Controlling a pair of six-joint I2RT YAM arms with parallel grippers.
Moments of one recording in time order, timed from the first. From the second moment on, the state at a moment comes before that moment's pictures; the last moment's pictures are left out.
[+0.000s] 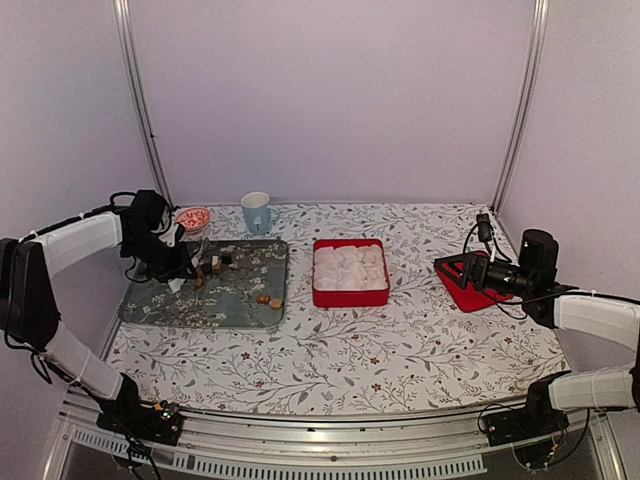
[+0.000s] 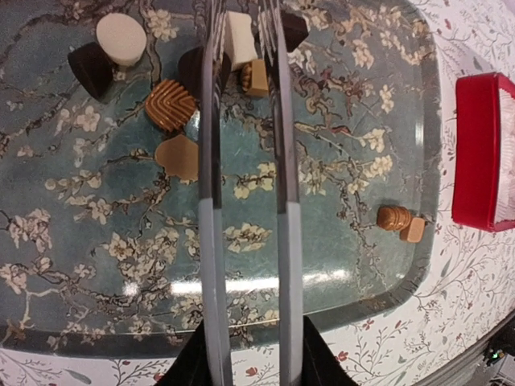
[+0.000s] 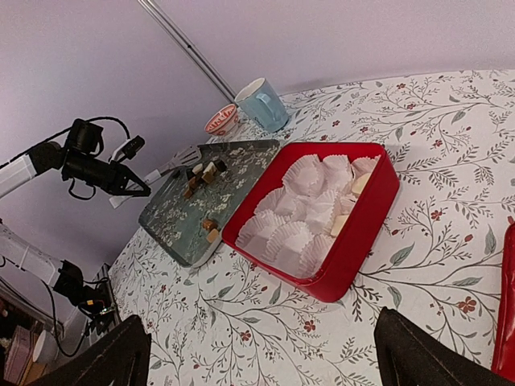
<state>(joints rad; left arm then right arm) -0.10 1.47 1.06 -0.76 0.23 -0.26 0.19 1.12 0.44 0.40 -0.74 0.44</state>
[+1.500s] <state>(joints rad) -0.12 1.65 1.18 -0.80 0.18 -0.24 0.19 1.13 0.44 0.40 -0.74 0.44</state>
